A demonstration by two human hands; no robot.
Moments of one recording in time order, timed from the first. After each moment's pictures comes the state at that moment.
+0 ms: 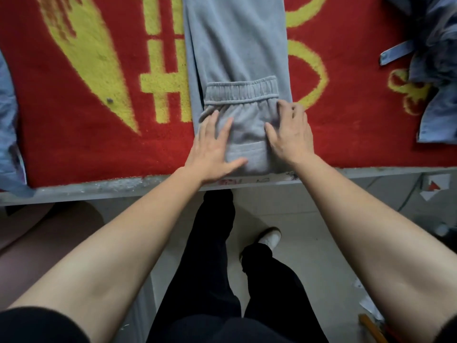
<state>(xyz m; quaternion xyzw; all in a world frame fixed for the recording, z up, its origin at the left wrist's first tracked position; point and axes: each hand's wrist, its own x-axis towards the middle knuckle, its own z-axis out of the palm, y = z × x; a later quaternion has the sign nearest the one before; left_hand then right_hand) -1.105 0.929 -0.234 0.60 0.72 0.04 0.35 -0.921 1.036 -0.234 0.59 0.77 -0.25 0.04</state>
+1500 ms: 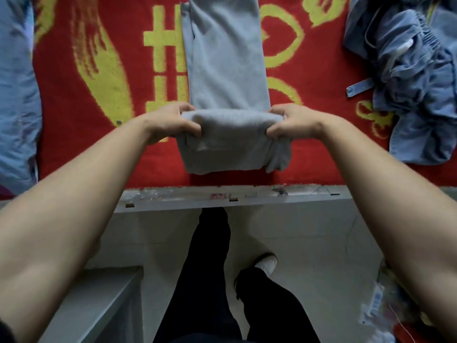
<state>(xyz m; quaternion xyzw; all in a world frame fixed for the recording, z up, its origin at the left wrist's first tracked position) -1.174 0.998 -0.132 0.33 0.71 0.15 0.60 -0.900 1.123 -0.126 0.45 0.70 -0.53 0.17</state>
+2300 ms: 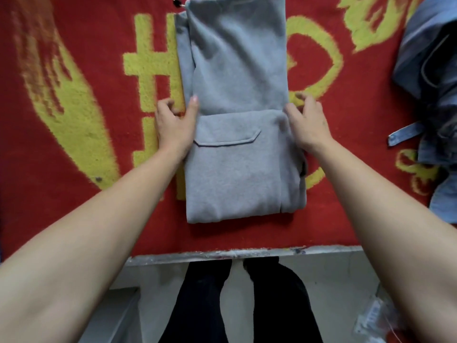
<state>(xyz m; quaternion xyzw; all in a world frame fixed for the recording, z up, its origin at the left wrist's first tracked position) -1.225 1.127 -0.286 0.19 0.87 0.32 0.33 -0.985 1.243 -0.262 0.68 0.61 -0.41 0.02</state>
